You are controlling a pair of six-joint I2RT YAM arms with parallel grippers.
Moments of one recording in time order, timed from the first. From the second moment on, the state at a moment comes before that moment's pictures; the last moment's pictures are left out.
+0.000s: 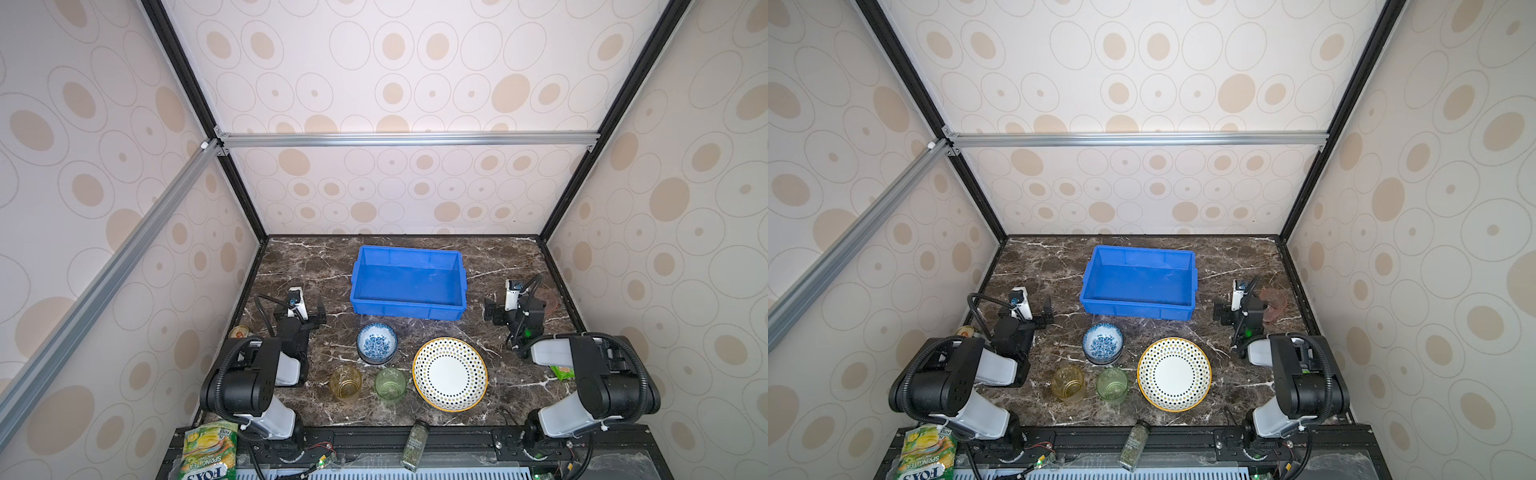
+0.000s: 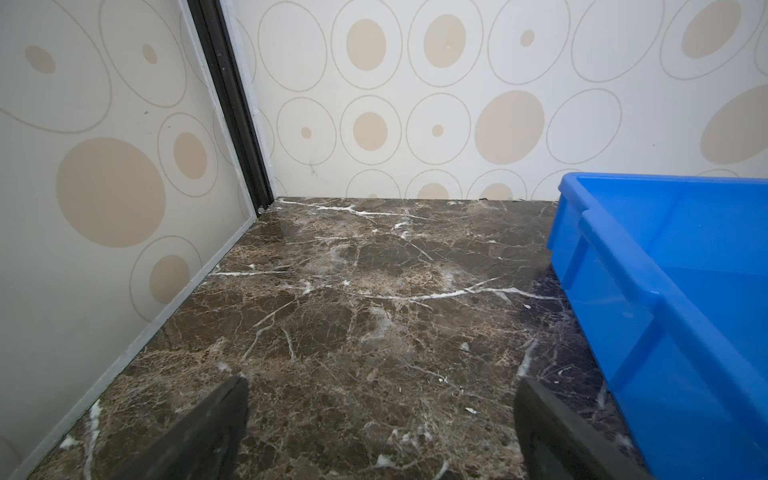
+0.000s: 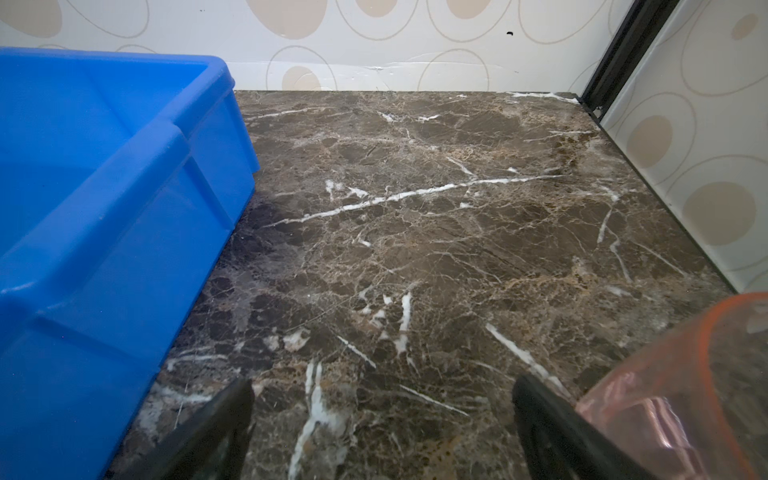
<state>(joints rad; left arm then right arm) 0.00 1.57 0.21 1.24 -0.12 0.02 0.02 1.54 0.42 0.69 -0.01 -0.01</state>
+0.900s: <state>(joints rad) -0.03 1.22 0.40 0.75 -0.14 -0.07 0.03 1.26 0.49 0.33 0.02 0.02</state>
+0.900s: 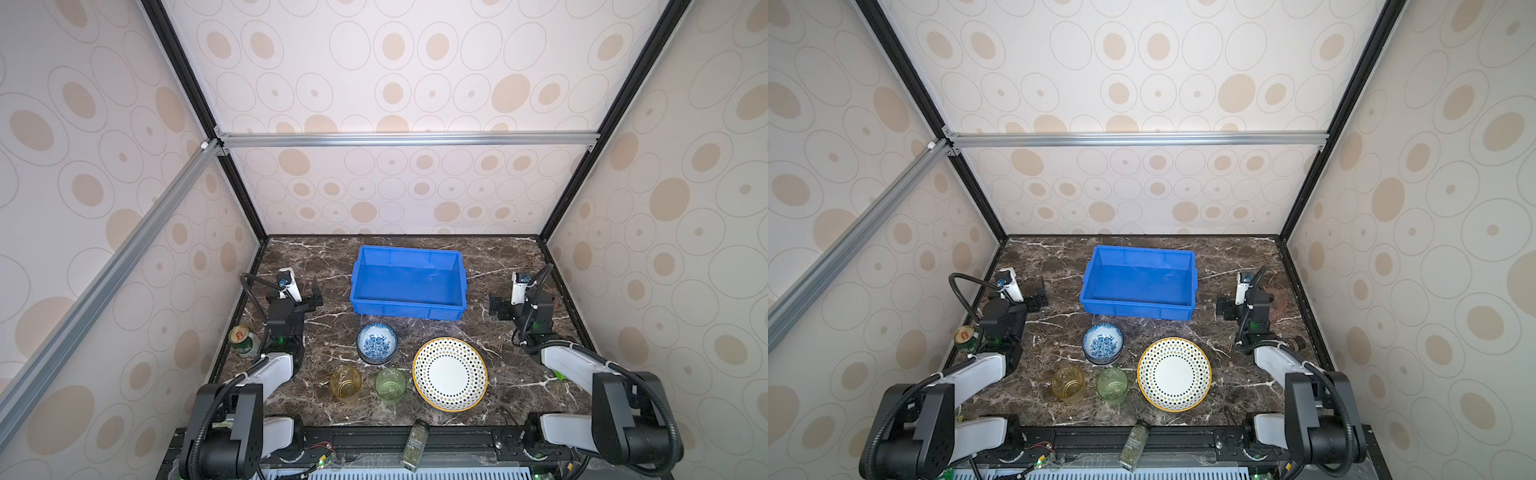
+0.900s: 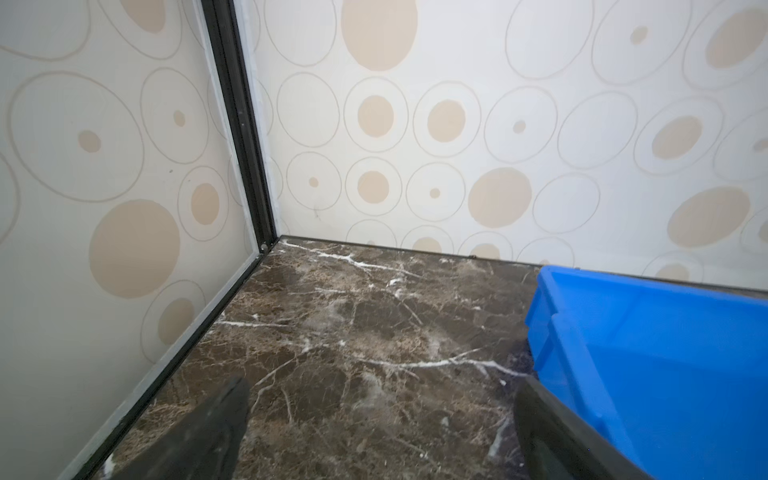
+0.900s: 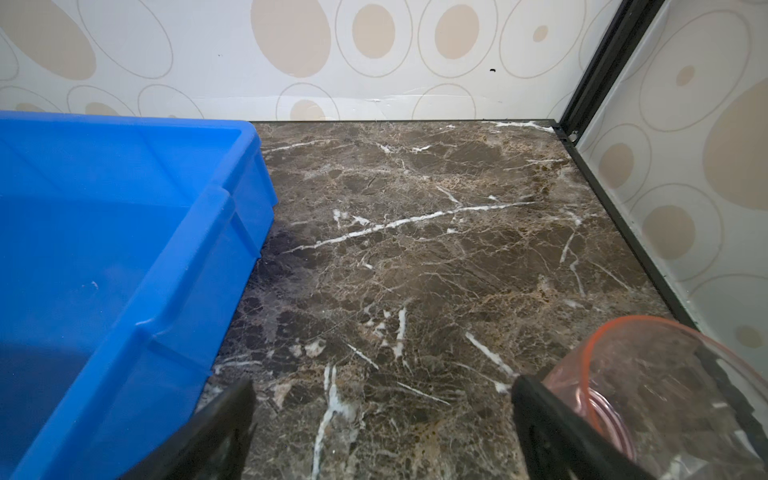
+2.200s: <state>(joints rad) -0.93 1.52 1.16 -0.11 -0.21 0.02 0.17 0.99 0.83 -0.81 -0.06 0.40</state>
